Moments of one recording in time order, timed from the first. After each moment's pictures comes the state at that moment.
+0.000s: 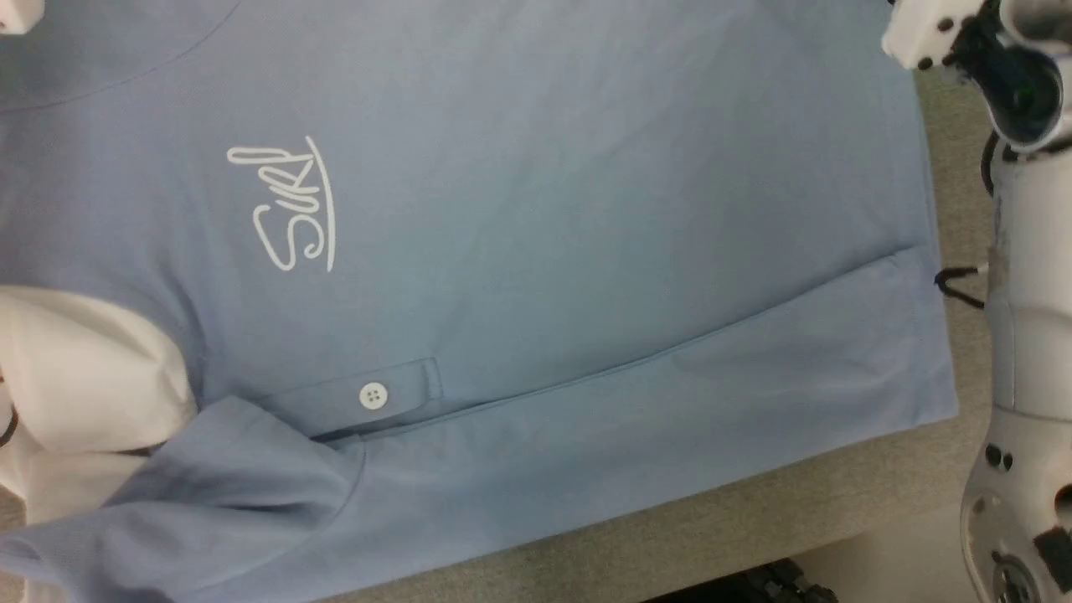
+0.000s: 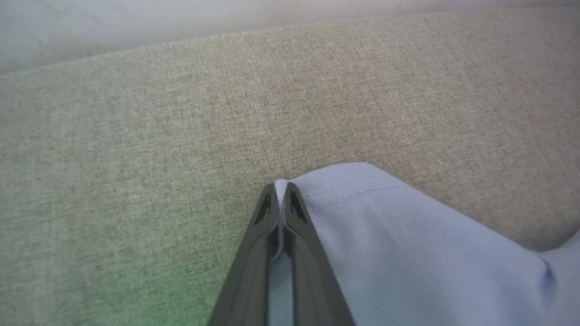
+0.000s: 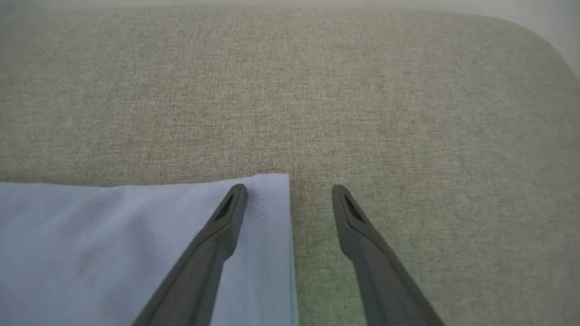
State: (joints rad) left arm -1.16 0.76 -0.45 0.18 -0.78 0.22 0.83; right arm -1.00 -0.06 -0.09 0.33 0.18 0.13 0.60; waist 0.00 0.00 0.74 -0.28
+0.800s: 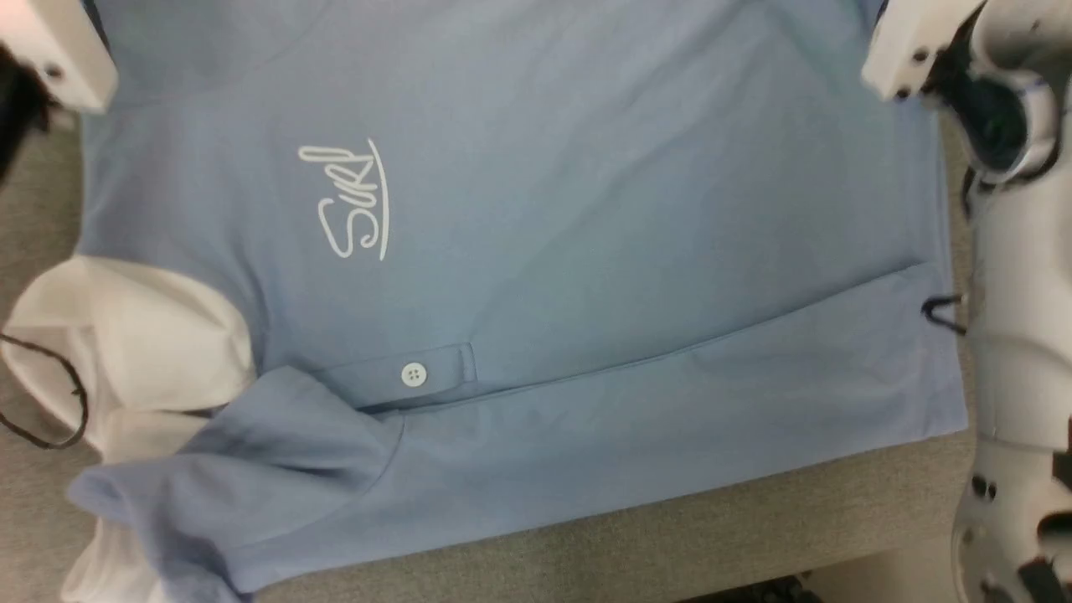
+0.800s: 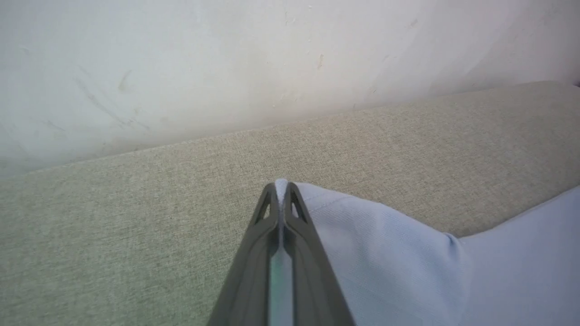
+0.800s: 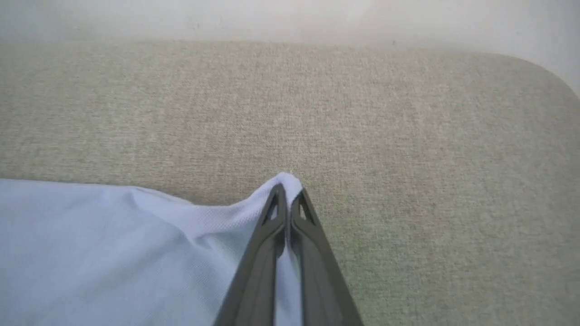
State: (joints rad) left arm -1.03 0.72 -0.43 0.16 -0.76 0.10 0.42; right arm -0.99 -0.05 -0.08 0.35 0.14 0.13 0.64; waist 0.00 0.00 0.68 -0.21
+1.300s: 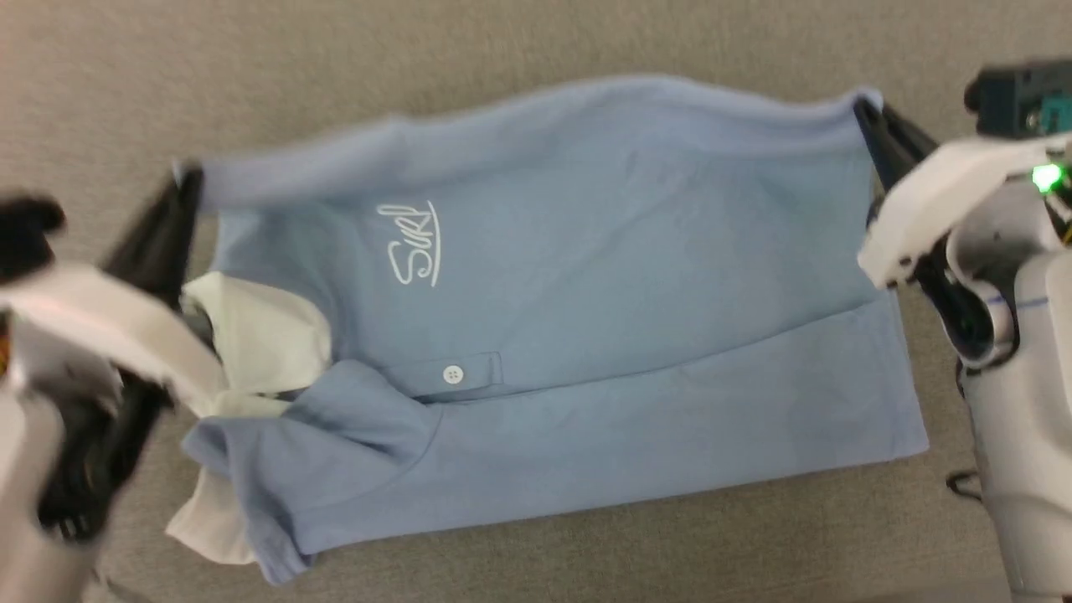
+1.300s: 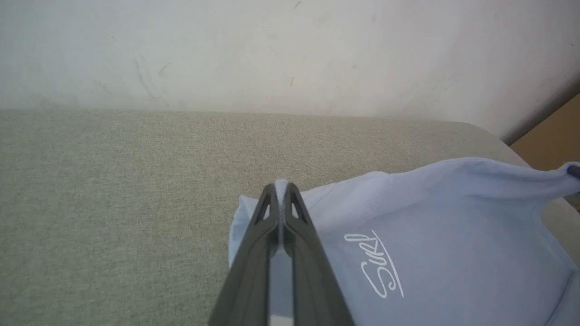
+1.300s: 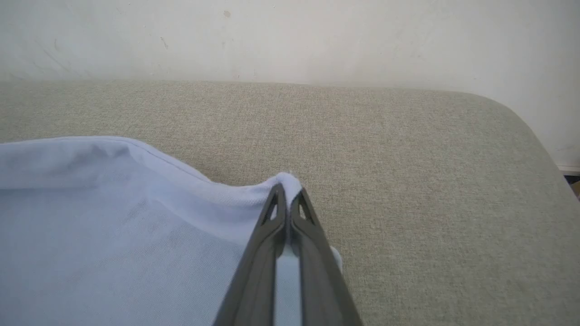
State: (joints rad) left arm -0.43 0.73 -0.31 -0.13 -0.88 0.18 0.12; right arm -0.66 -0.18 0.04 0.30 0.28 0.13 0.32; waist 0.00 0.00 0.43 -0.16
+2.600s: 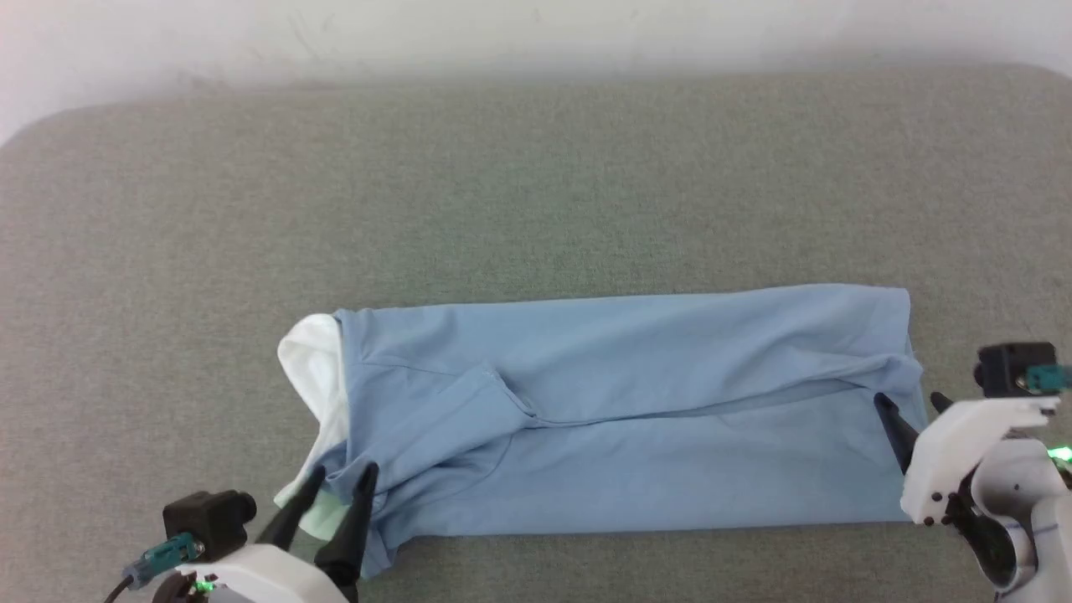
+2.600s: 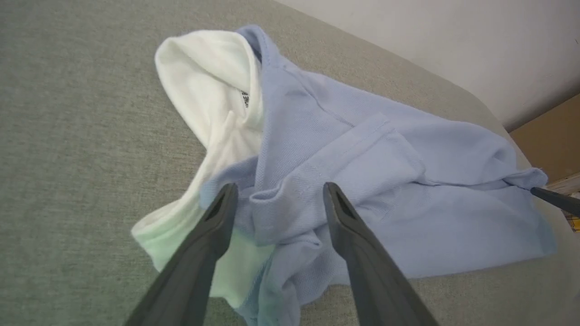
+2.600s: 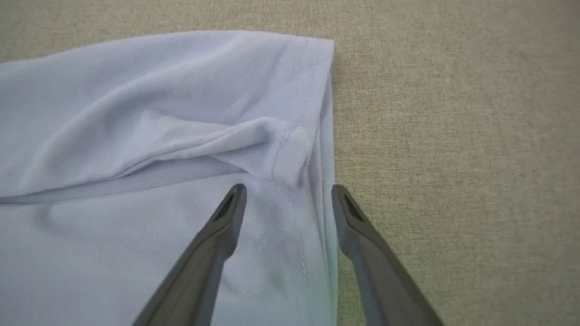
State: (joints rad) left arm 0.03 0.52 -0.47 0.01 -0.91 0.13 -0.10; right arm -0.22 -0.23 -0.07 0.35 0.27 0.13 0.39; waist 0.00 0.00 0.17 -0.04
